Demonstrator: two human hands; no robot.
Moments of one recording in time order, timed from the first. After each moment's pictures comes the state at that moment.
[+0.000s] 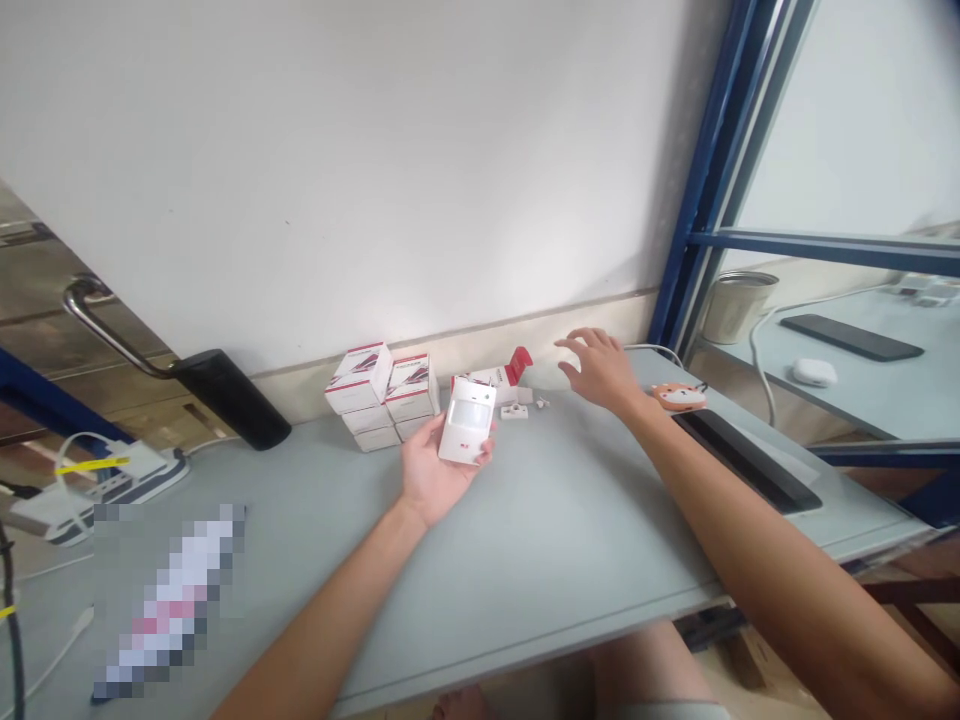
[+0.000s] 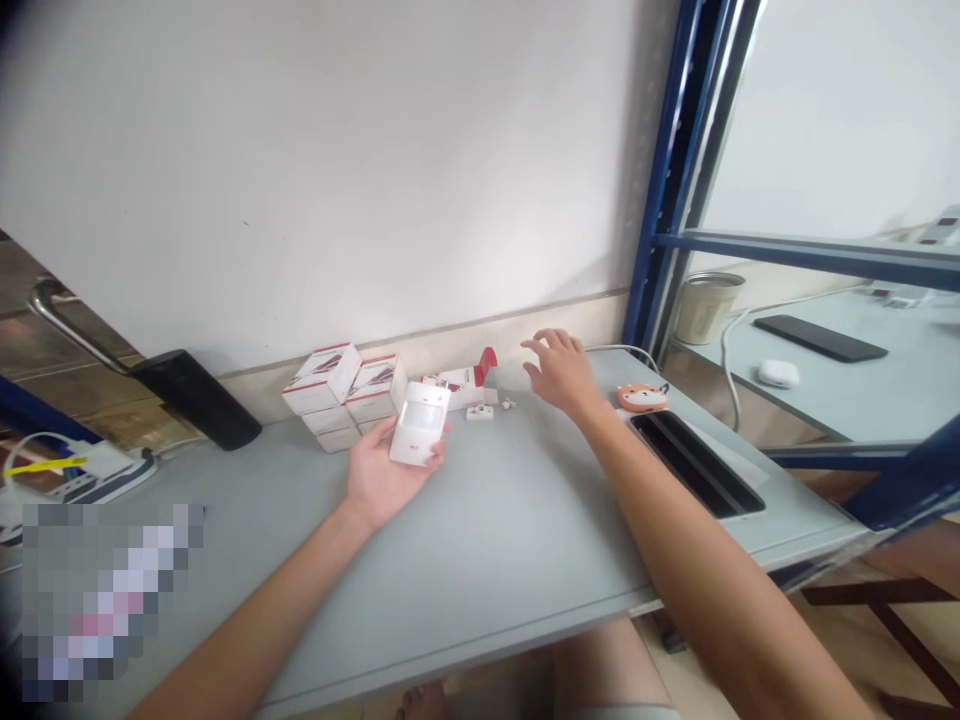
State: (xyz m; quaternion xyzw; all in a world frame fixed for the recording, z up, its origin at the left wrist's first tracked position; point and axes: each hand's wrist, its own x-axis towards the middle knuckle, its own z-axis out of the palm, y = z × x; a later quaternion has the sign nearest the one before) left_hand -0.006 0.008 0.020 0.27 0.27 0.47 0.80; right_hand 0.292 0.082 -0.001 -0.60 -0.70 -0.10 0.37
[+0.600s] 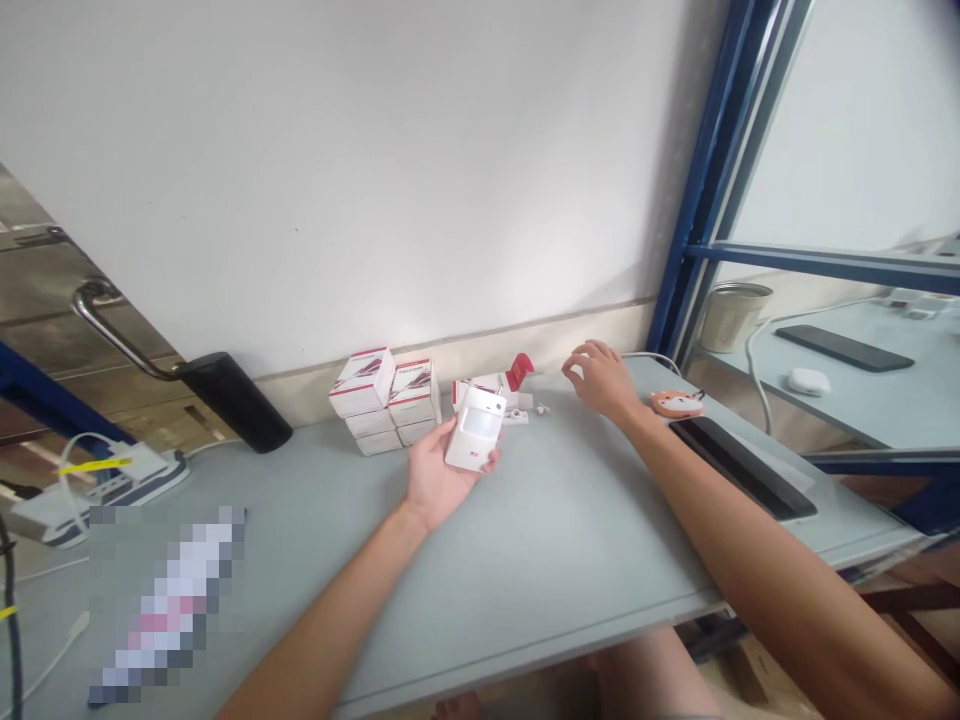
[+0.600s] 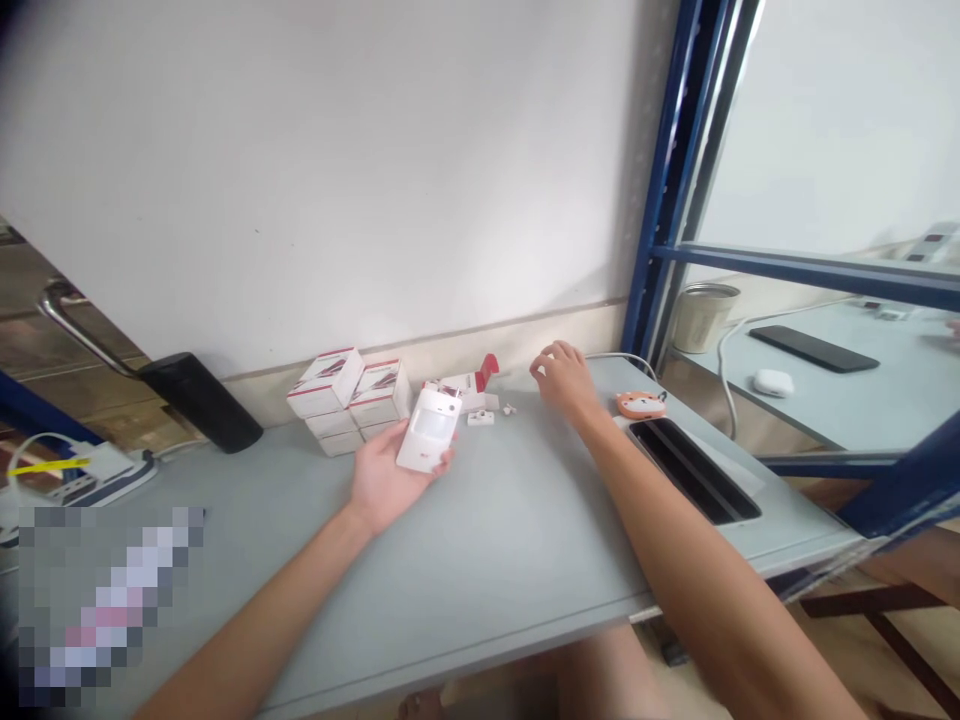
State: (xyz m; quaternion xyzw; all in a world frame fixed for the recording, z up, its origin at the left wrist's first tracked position) left_hand -0.005 0.009 0.017 0.32 0.28 0.45 0.78; right_hand 0.306 0.096 -0.022 -0.61 -0.70 -0.12 0.34
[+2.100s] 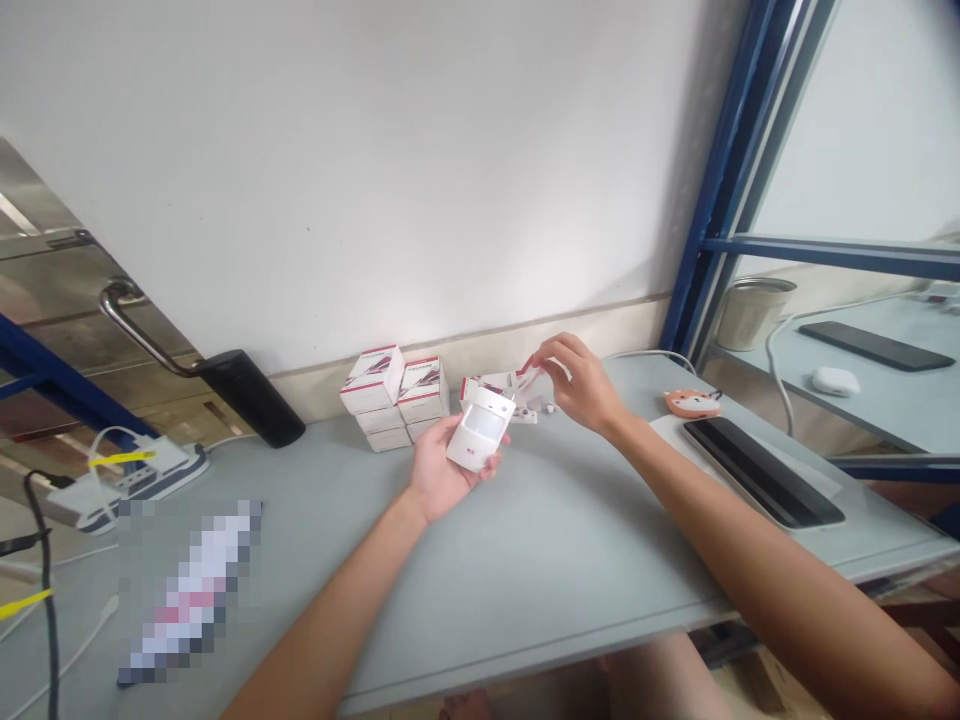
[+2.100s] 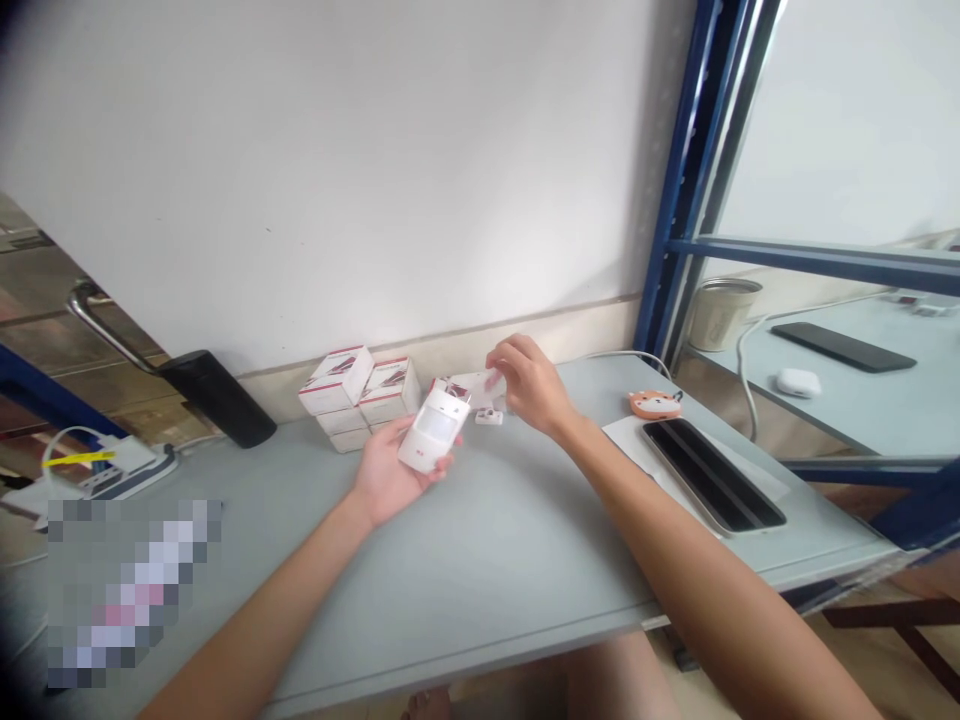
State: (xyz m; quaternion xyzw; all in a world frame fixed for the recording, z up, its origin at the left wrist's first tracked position) left_hand -0.012 0.012 0.026 0.35 0.32 0.40 0.79; right_hand 0.237 0.055 0.023 -0.36 -0.75 -0.03 0.55
